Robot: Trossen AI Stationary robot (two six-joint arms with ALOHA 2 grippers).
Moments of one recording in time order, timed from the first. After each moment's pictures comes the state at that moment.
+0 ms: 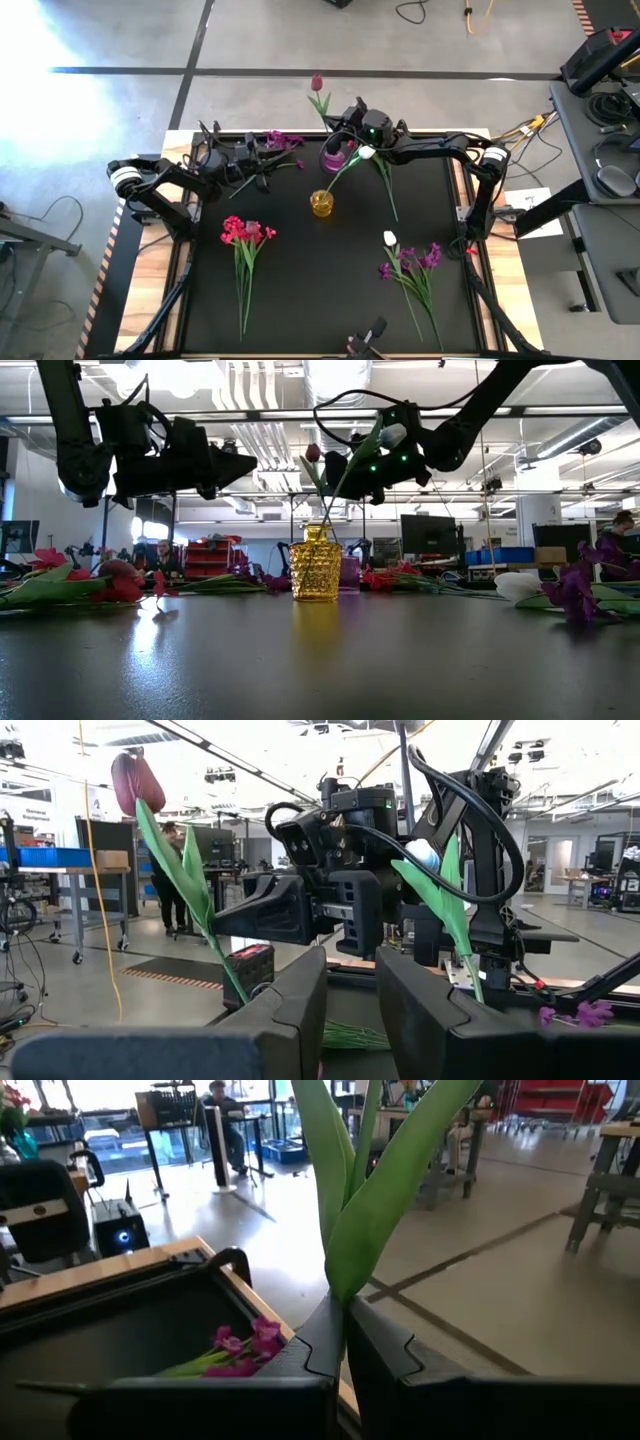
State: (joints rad) left arm 0.65 1.53 0.26 1.55 0.35 -0.09; right arm -0.56 1.88 1.09 0.69 0.03 0.02
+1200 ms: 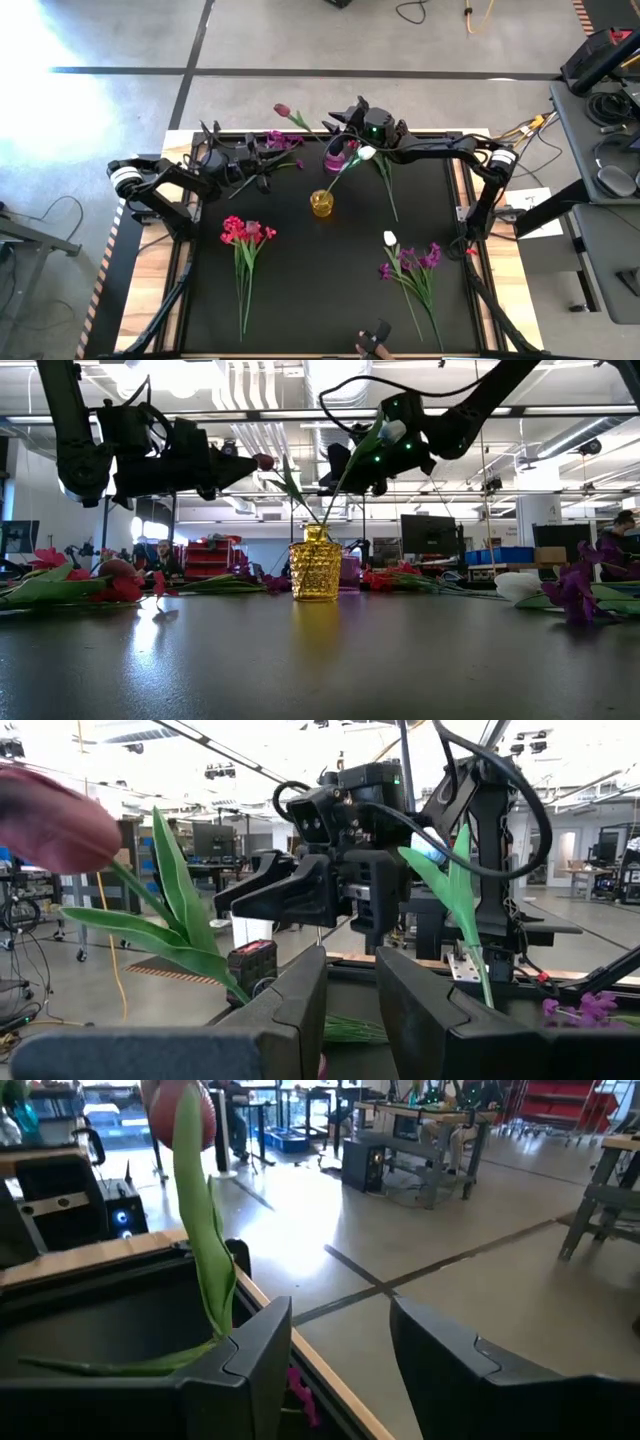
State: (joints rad) left arm 0.65 1.53 0.26 1.53 0.35 -0.07; right arm -0.55 1.81 1.09 0.60 0.03 -0.04
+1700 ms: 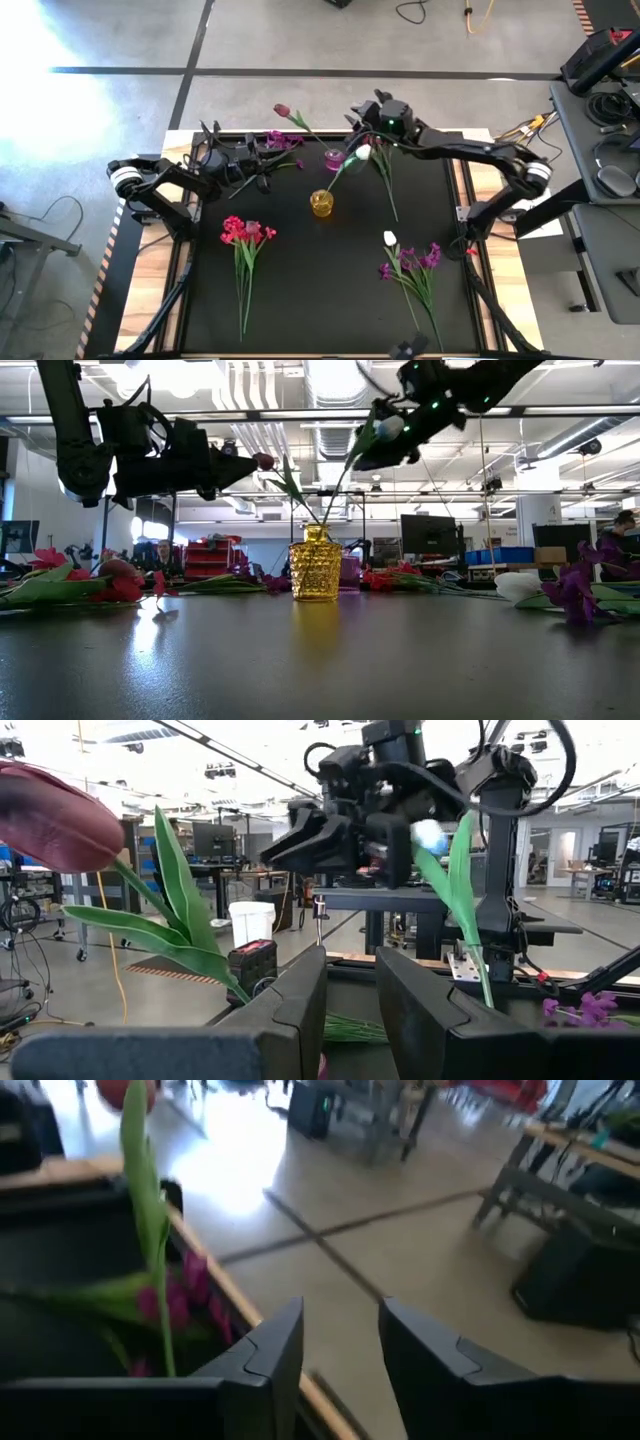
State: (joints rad) left arm 0.64 1.53 0.26 1.53 0.35 -0.07; right arm -0.55 1.53 1.08 0.15 0.18 -0.18
